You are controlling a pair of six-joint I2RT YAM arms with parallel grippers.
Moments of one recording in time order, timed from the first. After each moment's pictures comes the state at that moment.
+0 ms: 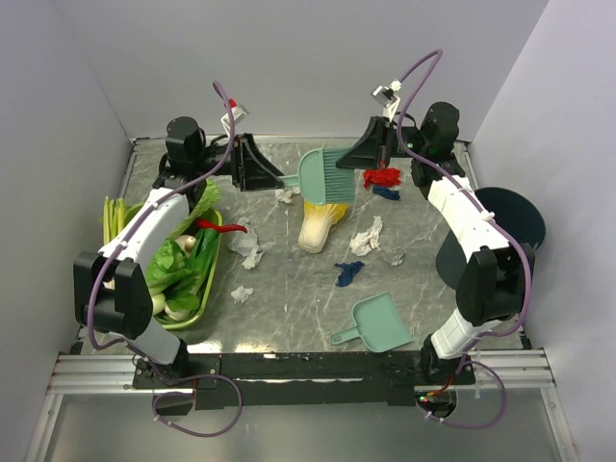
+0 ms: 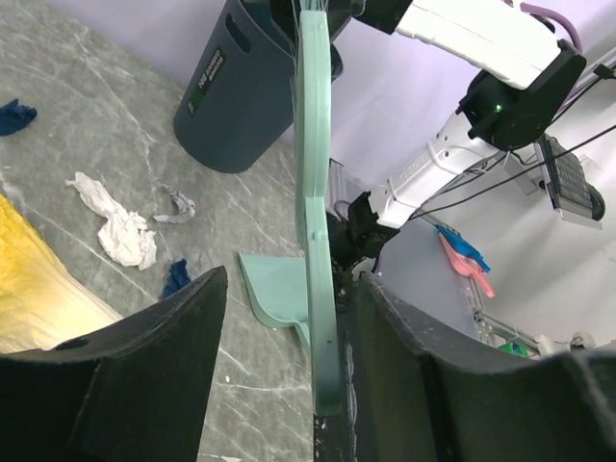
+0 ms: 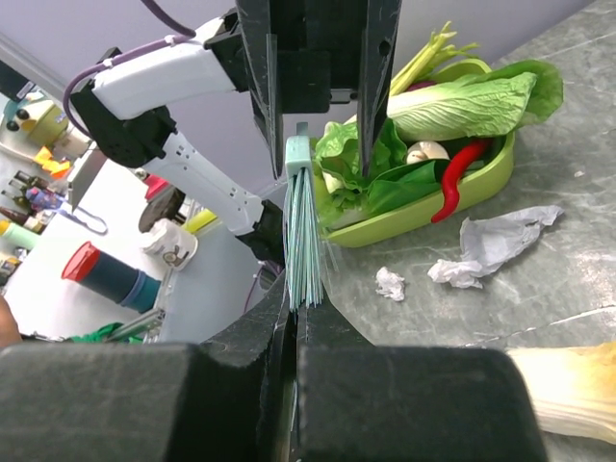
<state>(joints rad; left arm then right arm) -0.23 1.57 1.31 0.30 1.33 -0.65 0.16 1.62 1.44 0.39 -1.40 0.83</state>
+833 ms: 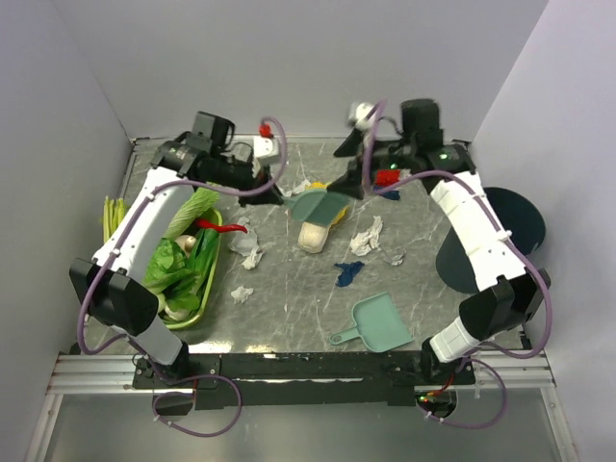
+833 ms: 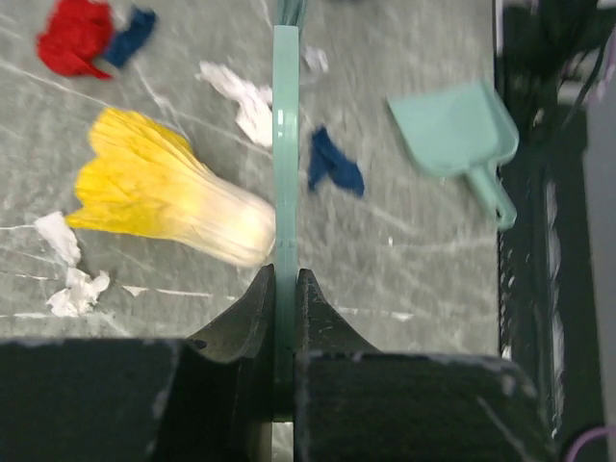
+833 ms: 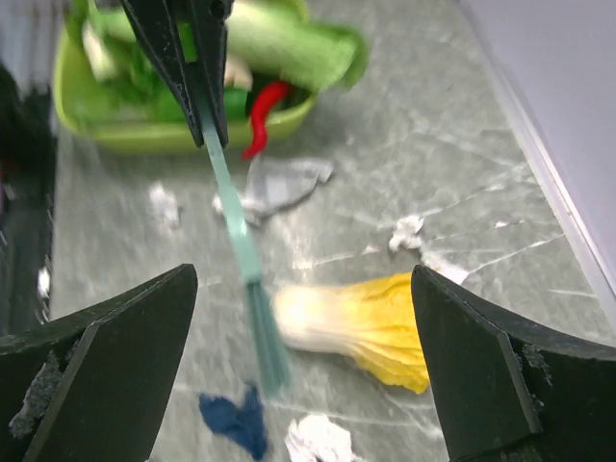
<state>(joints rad) -0.34 1.61 1.74 -0.96 0.97 0.67 0.29 1.55 1.72 -0.68 -0.97 -0.52</state>
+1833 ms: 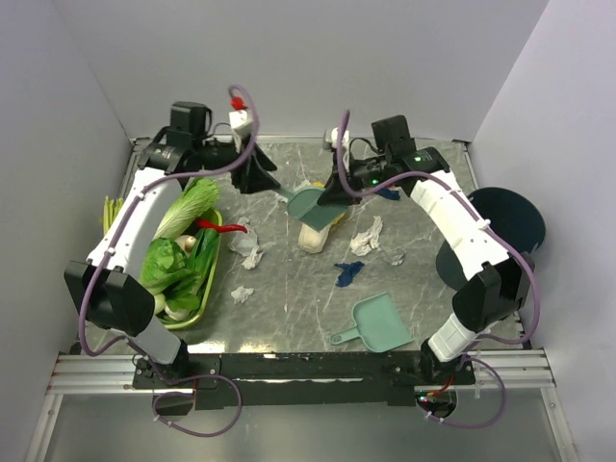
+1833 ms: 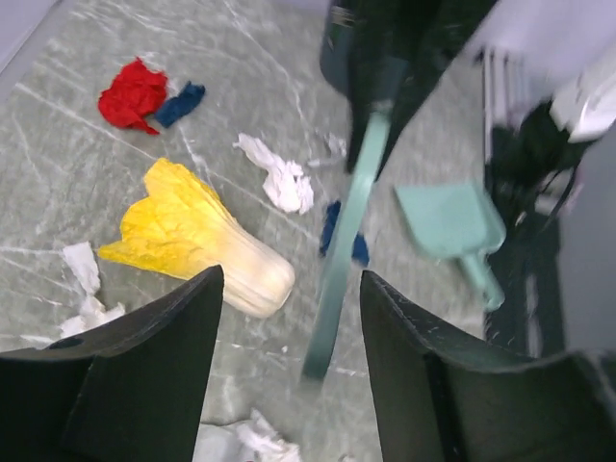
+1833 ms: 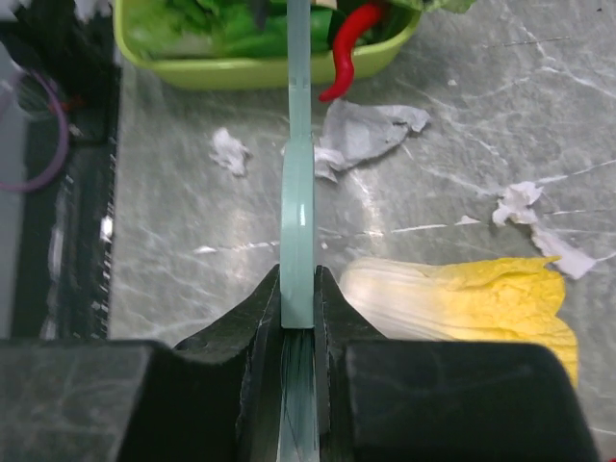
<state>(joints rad) -0.30 1.59 1.70 -0.73 1.04 0.44 0.41 1.61 1.66 -0.83 -0.93 -0.63</state>
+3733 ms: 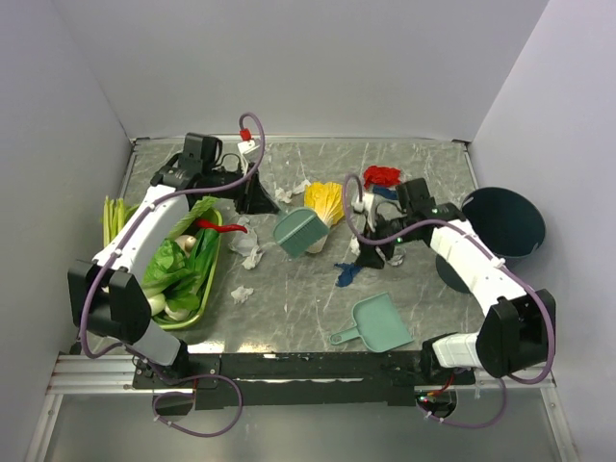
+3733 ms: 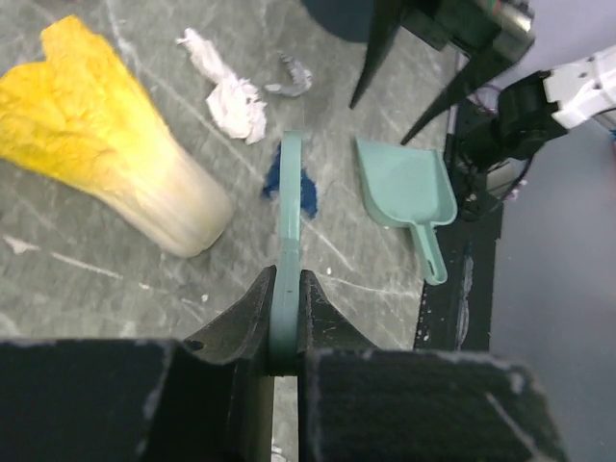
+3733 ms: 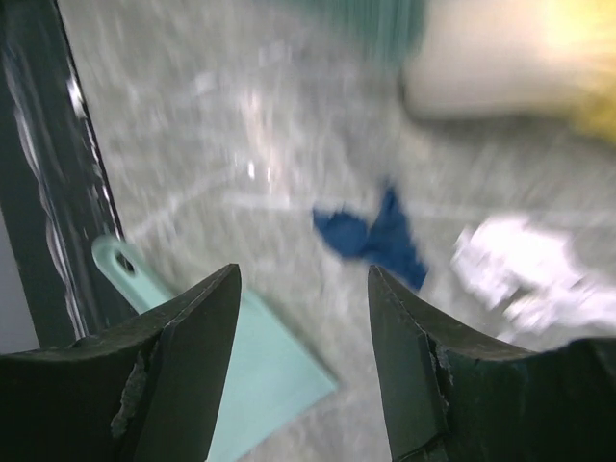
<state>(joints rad) -0.27 1.54 1.41 -0.61 1.06 0.24 0.27 1.32 1.07 -0.81 -0.79 -0.67</state>
